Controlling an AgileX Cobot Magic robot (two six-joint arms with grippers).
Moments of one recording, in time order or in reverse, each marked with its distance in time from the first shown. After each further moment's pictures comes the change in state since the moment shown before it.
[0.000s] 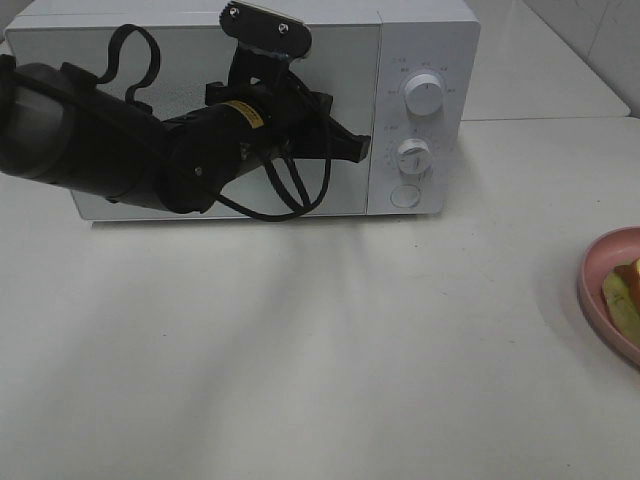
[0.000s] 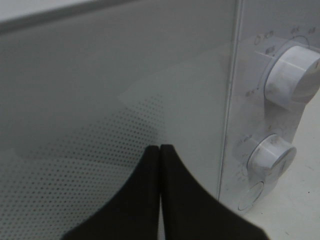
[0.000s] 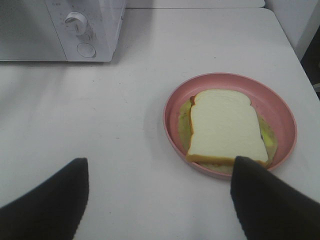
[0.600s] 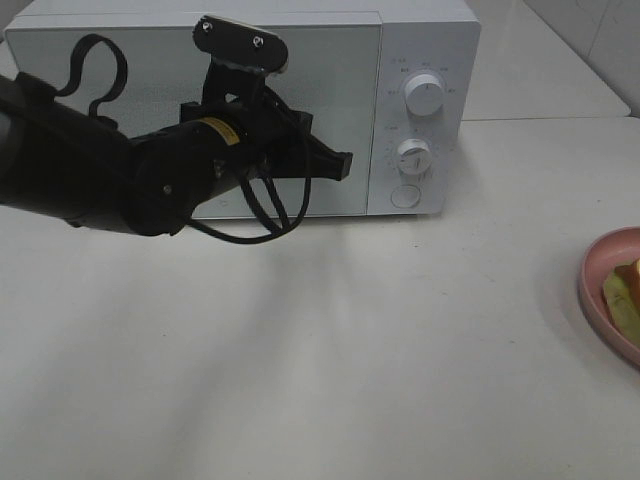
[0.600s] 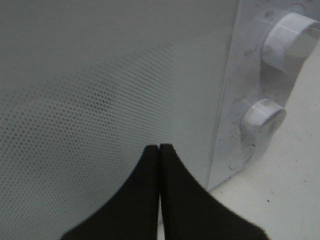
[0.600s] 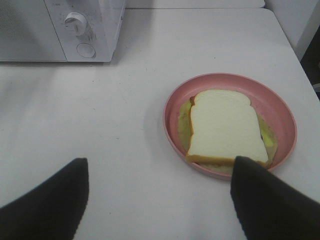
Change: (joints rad) left arm -0.040 -0.104 0.160 -0.064 -0.003 0.003; right arm 0.000 0.000 0.000 0.000 0.000 0.000
